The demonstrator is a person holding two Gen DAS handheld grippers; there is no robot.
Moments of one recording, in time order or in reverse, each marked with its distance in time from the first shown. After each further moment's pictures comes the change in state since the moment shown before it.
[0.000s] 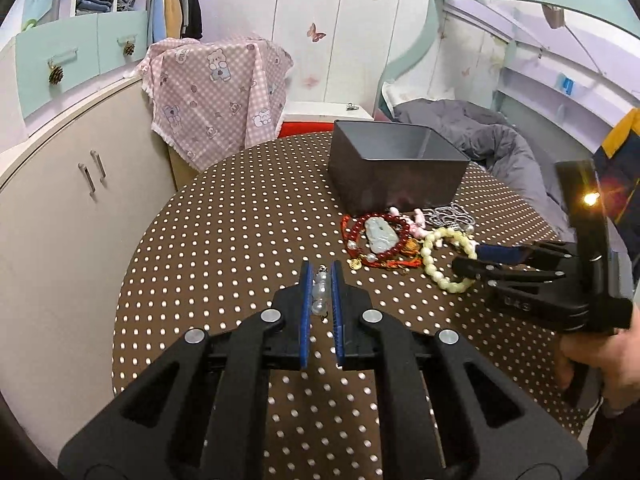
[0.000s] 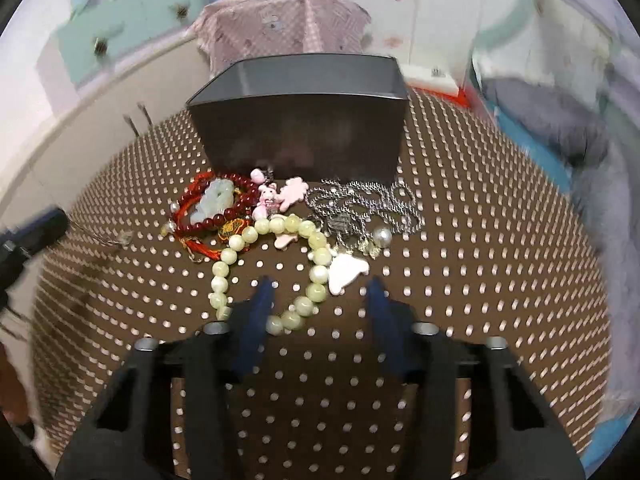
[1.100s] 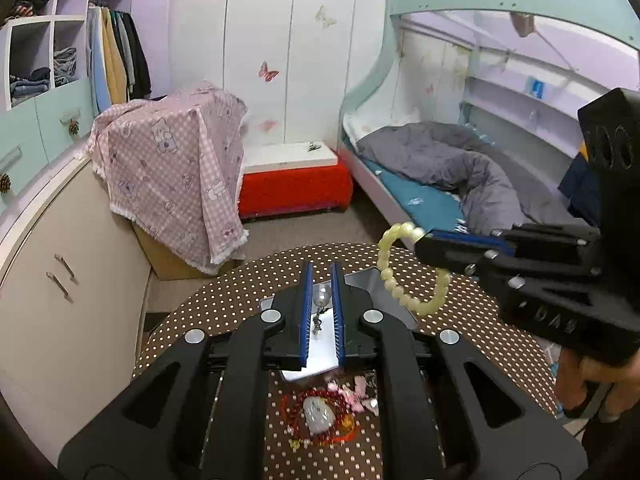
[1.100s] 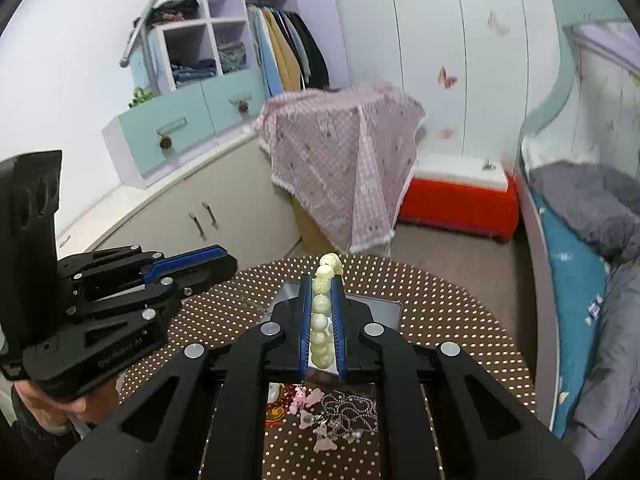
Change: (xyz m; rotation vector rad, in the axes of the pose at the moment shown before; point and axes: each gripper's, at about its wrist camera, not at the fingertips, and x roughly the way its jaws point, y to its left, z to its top) left arm 0.044 -0.056 0.155 0.128 -0.070 -0.066; right arm -0.077 -0.053 0.143 -0.013 -0.255 0.264
